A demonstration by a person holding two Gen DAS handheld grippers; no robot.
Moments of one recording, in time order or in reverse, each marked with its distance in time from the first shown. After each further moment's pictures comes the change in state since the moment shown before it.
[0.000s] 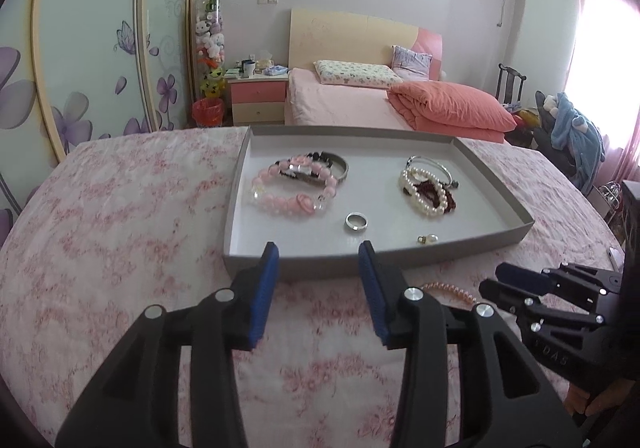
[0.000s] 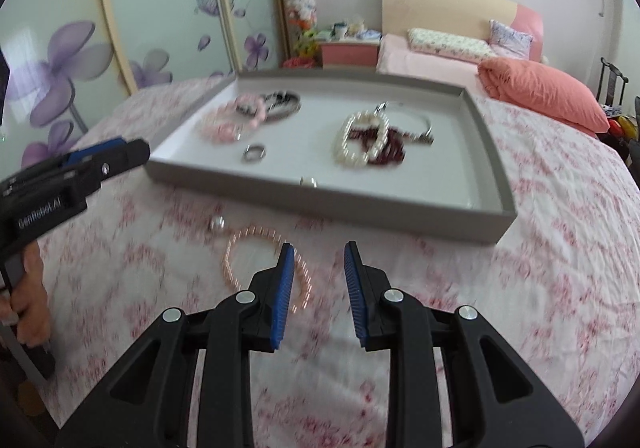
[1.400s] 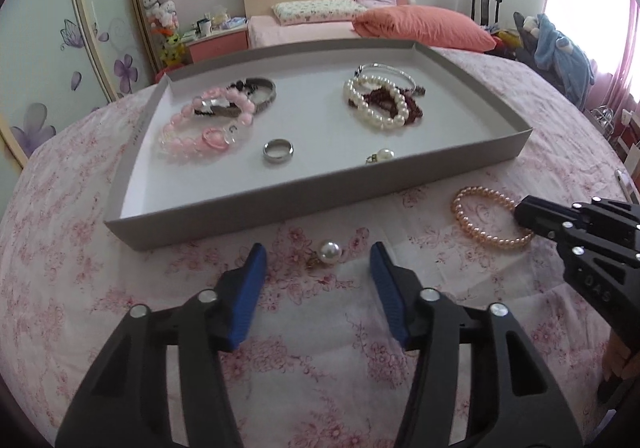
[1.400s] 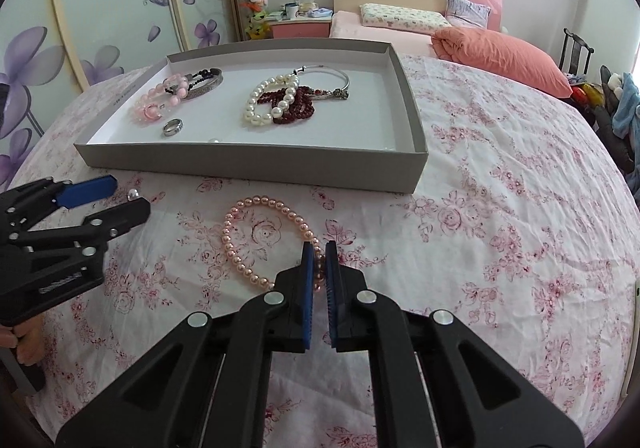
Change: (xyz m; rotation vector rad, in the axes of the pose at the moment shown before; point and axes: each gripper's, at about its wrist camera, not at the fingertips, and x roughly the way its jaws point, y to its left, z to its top) left arm 0.063 -0.060 -0.024 0.170 0.229 -0.038; right arm -0.007 -0.051 -0.022 0.094 0.064 -0.137
